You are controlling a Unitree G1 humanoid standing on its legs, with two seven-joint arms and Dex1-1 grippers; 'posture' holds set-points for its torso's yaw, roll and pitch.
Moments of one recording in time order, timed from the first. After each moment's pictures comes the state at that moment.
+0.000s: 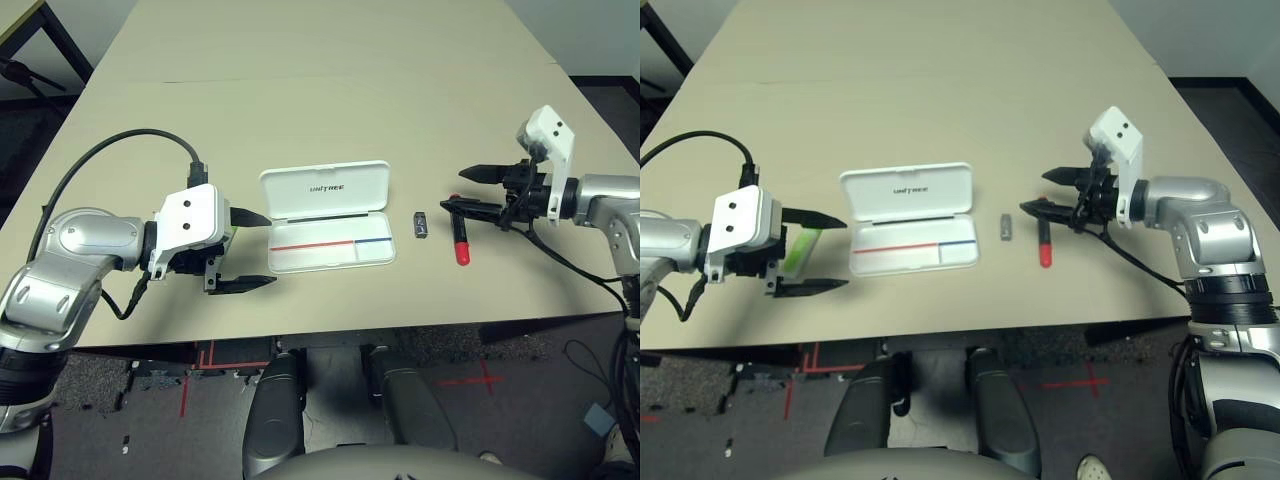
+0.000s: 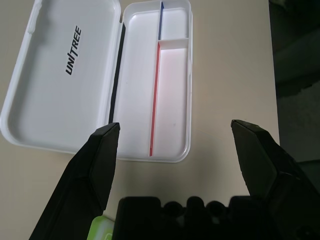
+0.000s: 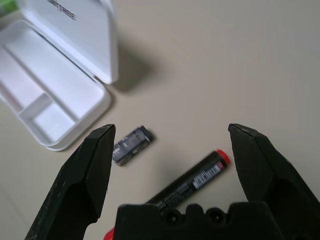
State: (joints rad) left arm -0.28 1.01 0.04 -0.40 -0.37 0.45 -1.22; right arm -0.56 -0.80 -0.06 -0.04 0.34 0.91 0.95
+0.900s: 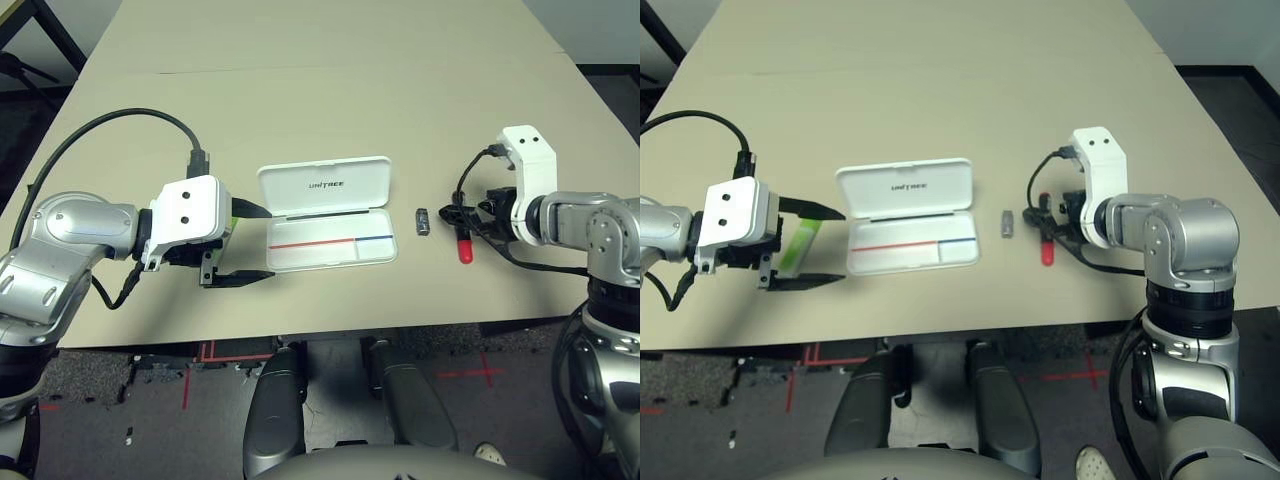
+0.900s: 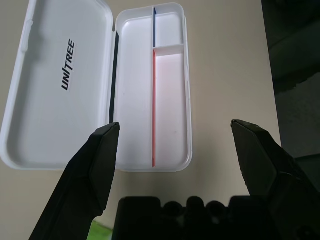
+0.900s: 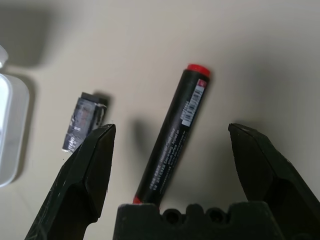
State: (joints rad) left arm -0.33 1.04 0.00 -0.43 -0.39 0.46 -1.22; right arm -0.58 -0.53 -0.17 -0.30 0.33 1.59 0.39
